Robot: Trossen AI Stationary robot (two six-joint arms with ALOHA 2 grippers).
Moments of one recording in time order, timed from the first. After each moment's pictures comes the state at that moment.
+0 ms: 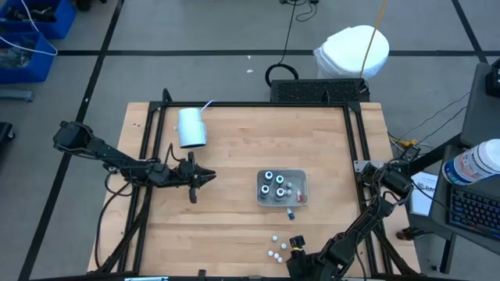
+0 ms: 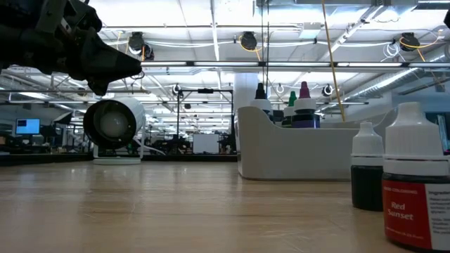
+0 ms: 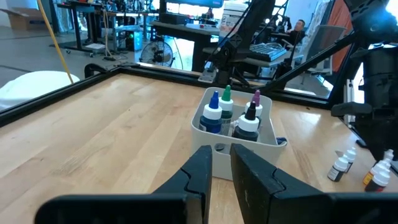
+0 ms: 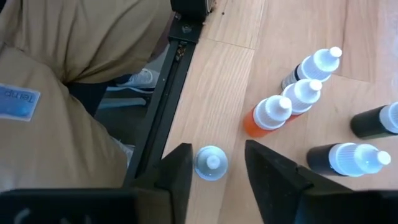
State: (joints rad) left arm -0.33 1.07 0.13 0.86 -0.44 -0.19; right arm 0.90 1.98 1.26 -0.31 0.34 0.57
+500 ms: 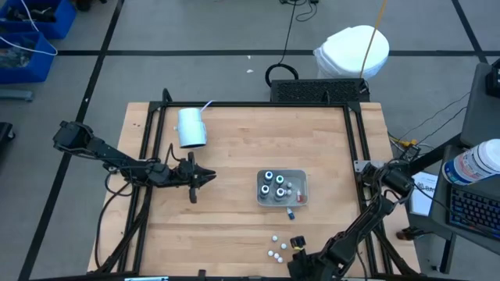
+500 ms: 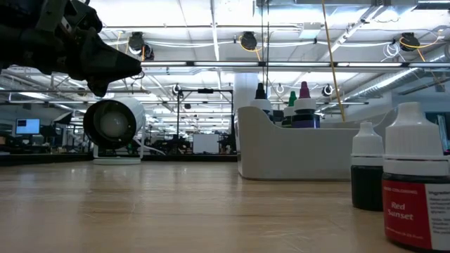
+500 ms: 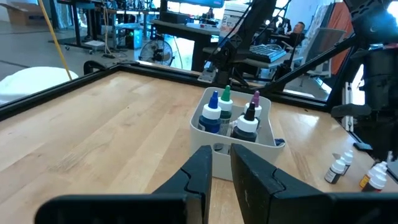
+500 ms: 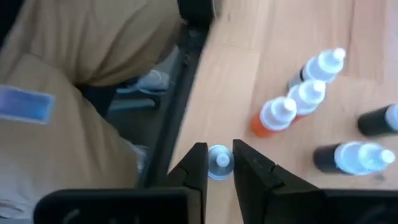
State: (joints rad) left arm -0.33 1.07 0.13 0.86 -0.44 -0.22; right arm 0.90 1.96 1.26 -0.30 0.31 0.59
